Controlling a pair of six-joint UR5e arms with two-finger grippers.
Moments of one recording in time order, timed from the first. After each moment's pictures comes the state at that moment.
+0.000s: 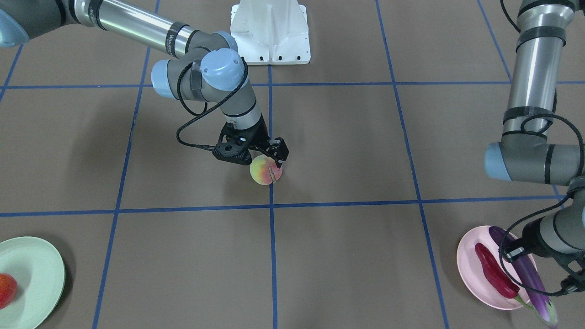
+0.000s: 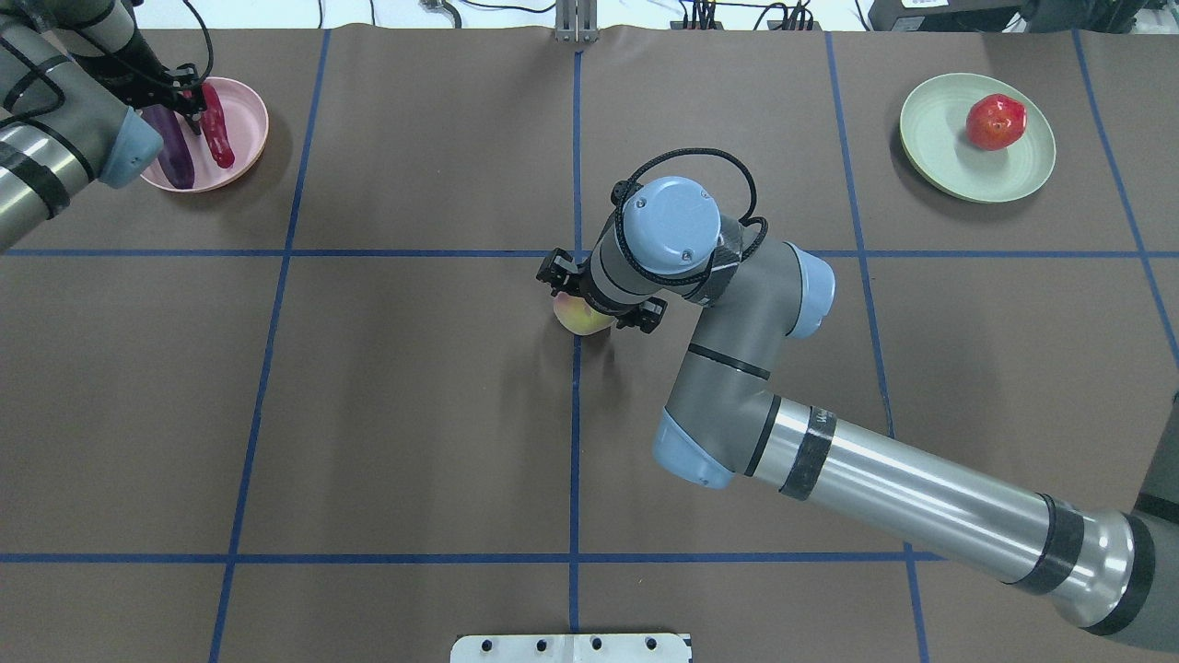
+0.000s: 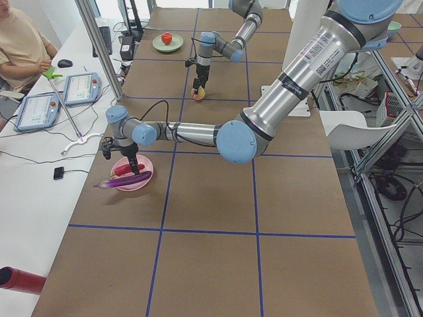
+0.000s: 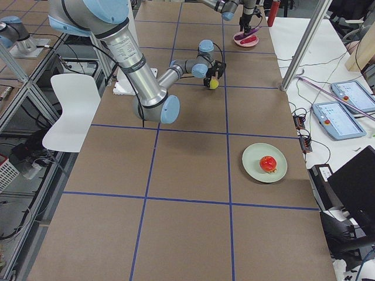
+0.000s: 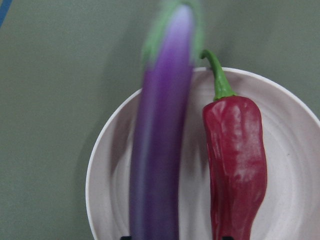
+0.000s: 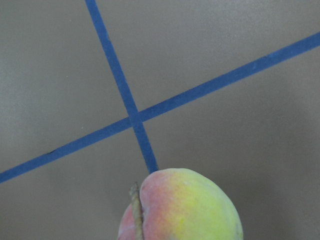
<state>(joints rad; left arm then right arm) -1.15 -2.29 -0.89 -1.87 -2.17 -0.93 0.54 -0.81 1.38 -1.15 1.84 1.68</state>
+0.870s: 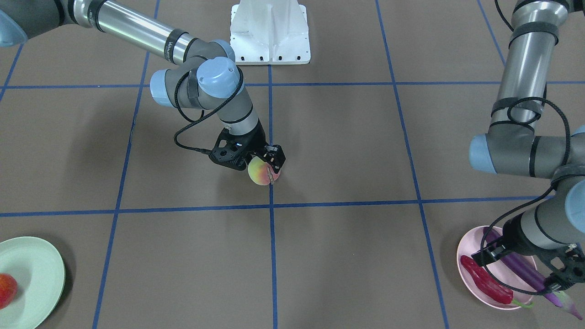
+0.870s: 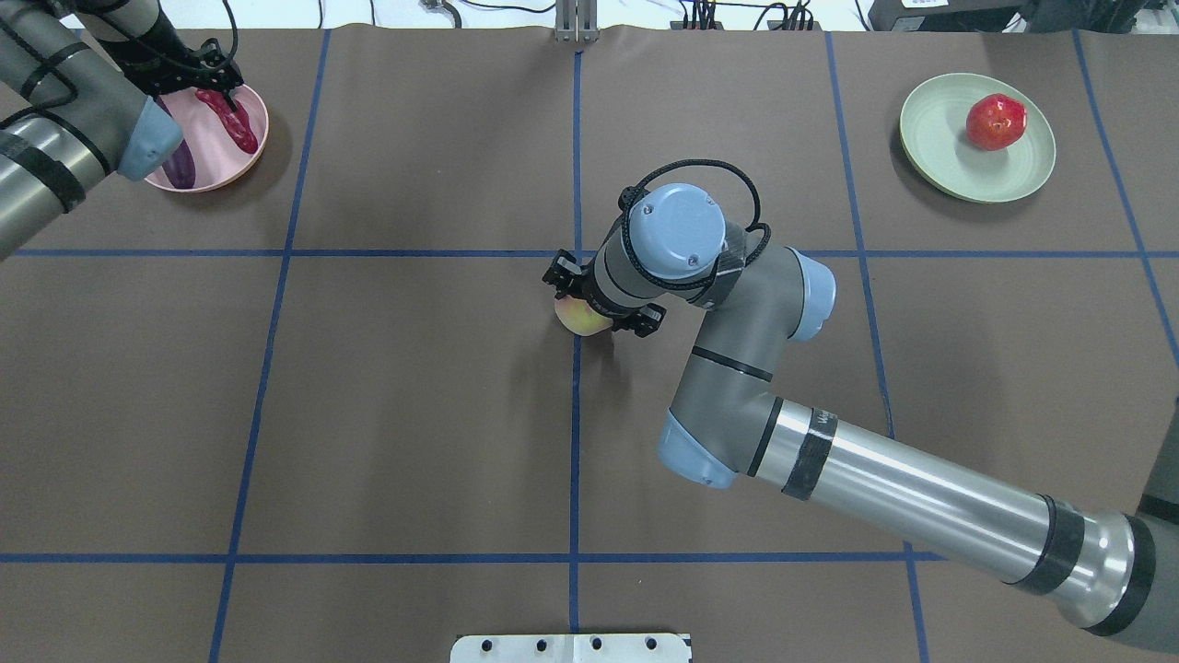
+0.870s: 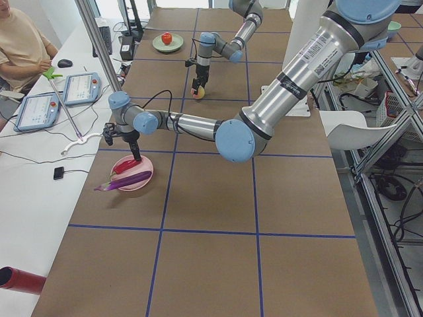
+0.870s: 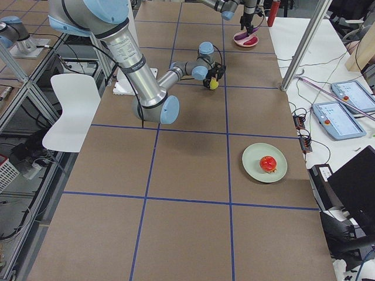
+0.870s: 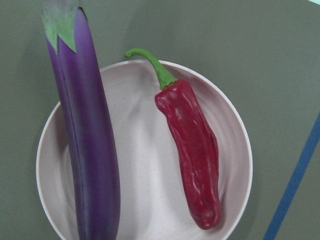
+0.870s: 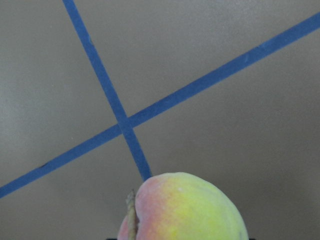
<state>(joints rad) -1.14 -2.30 -0.99 -1.85 -2.22 -1.02 0.57 -0.84 1.39 -1.14 1.87 1.73</state>
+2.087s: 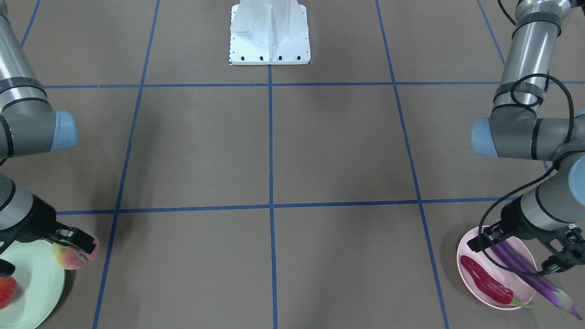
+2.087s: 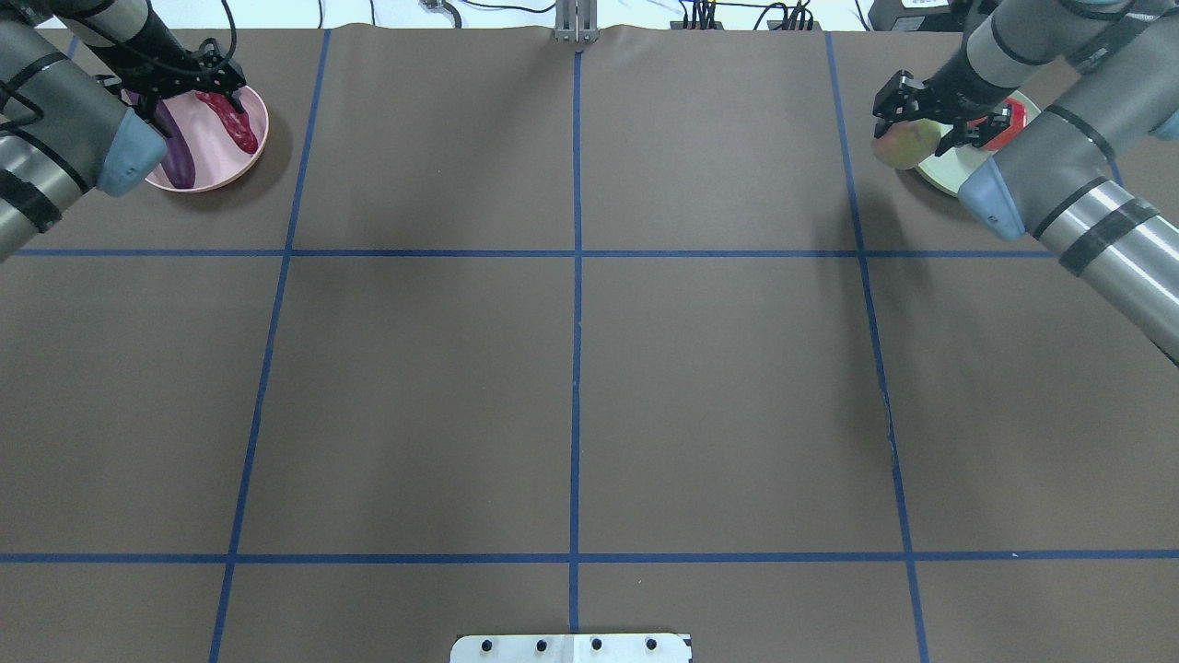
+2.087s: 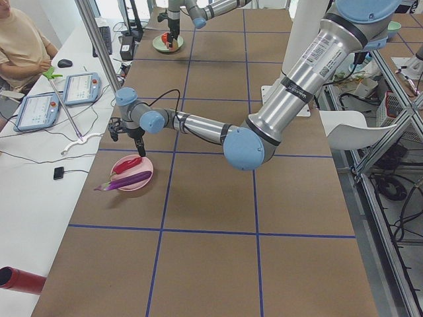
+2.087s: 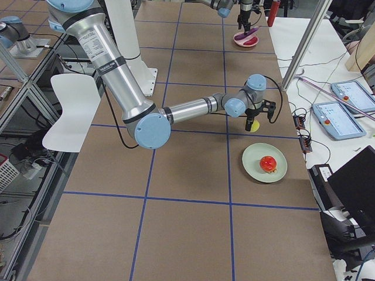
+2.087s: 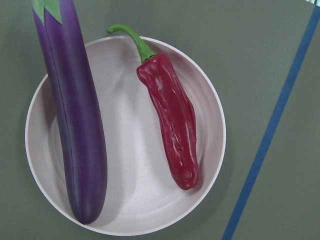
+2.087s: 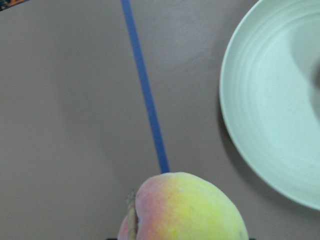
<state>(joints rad) -1.14 -2.21 -1.14 -1.85 -2.22 -1.04 1.12 -1.03 1.20 -1.16 2.19 1.00</state>
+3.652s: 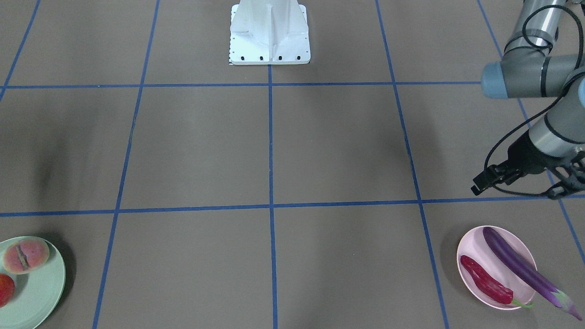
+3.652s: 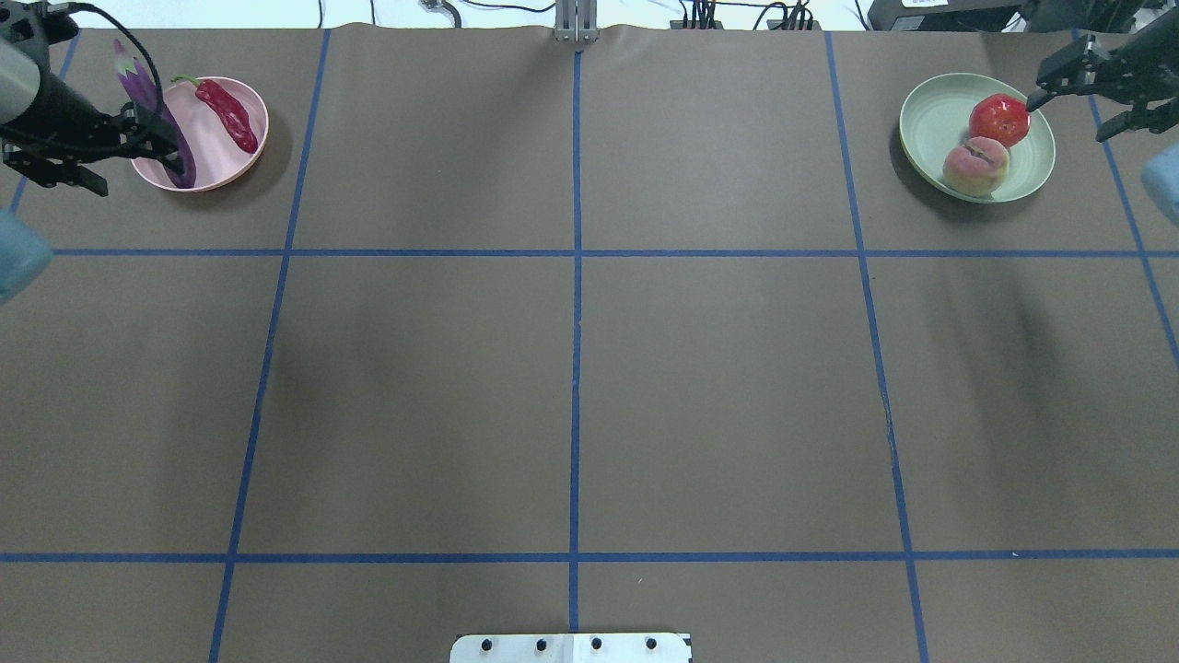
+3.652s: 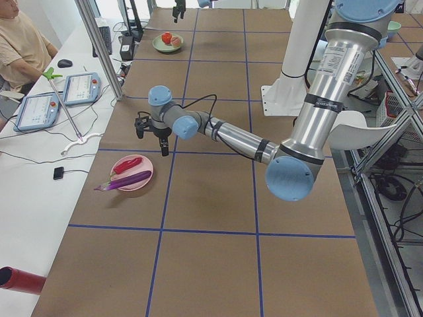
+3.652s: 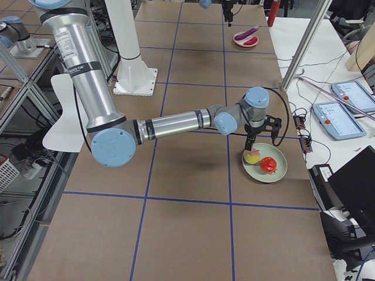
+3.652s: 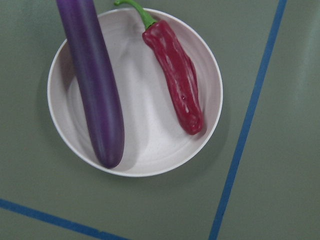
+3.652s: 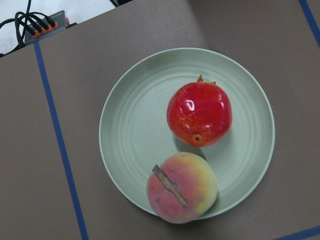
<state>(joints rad) -1.13 -1.81 -1.69 -1.84 -2.24 -0.94 1.32 -1.29 1.51 -1.25 2.32 0.88</state>
